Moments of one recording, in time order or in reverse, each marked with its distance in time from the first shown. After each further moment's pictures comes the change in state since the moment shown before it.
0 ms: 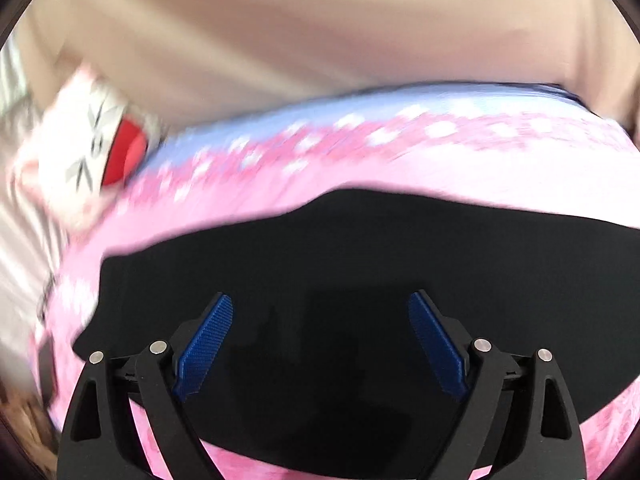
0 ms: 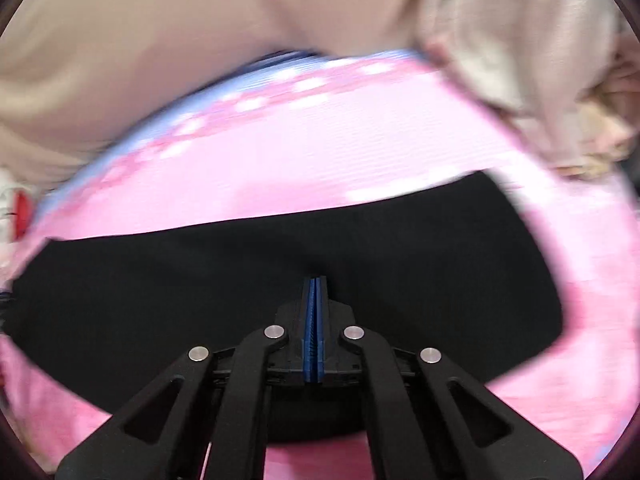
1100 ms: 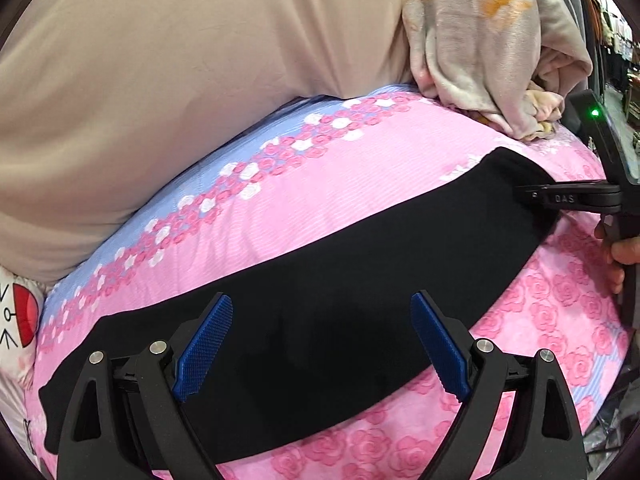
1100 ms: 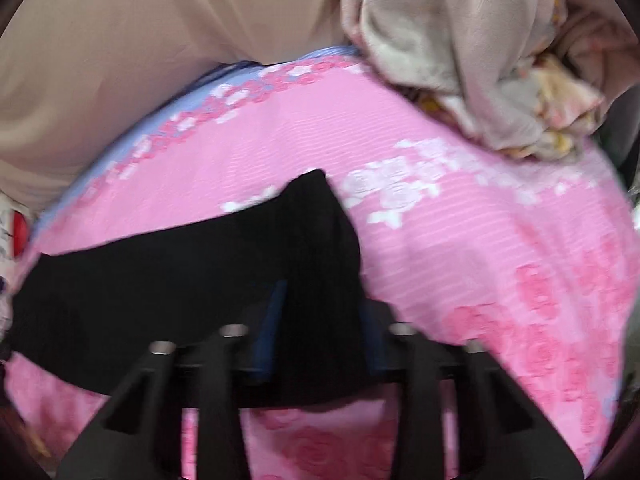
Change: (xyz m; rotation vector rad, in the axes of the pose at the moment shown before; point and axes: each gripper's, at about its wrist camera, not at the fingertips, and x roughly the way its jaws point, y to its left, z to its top) left arm -0.119 -0.262 -0.004 0.399 -0.159 -0.363; right arm 0.017 -0.094 0.008 0.082 0.050 0.120
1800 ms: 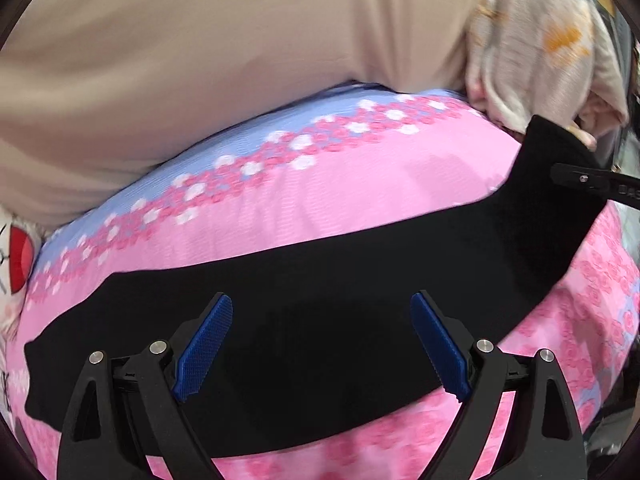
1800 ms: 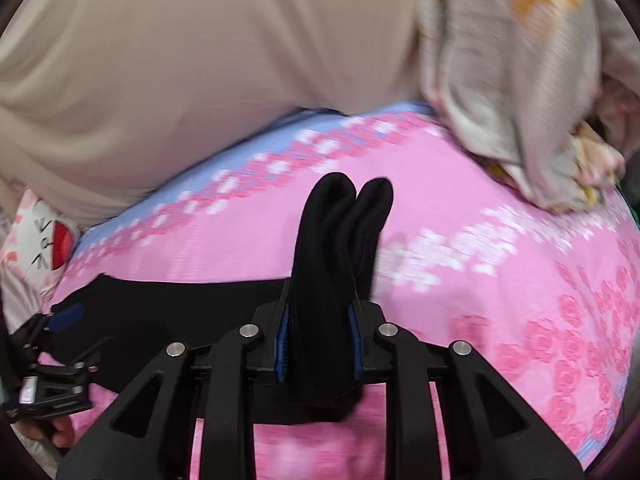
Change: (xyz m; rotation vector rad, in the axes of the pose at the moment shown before) left arm 0.002 0.084 -0.018 -0.192 0.055 0.017; right arm -0.061 0.124 0.013 -0.091 -0.118 0.115
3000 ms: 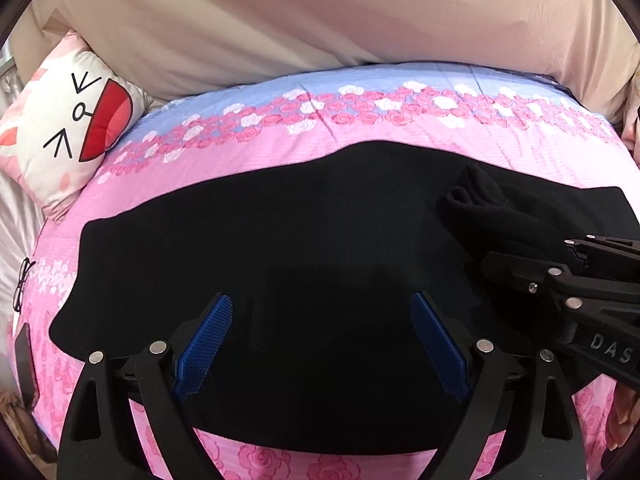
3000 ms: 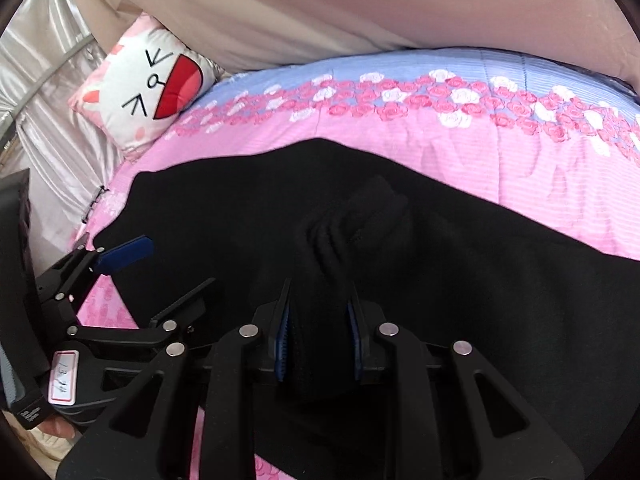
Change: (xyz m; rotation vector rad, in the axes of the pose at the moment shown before) left arm 0.026 0.247 -0.115 -0.288 0.142 0.217; right arm 0.171 0.337 -0.103 -0.380 0.343 0.321
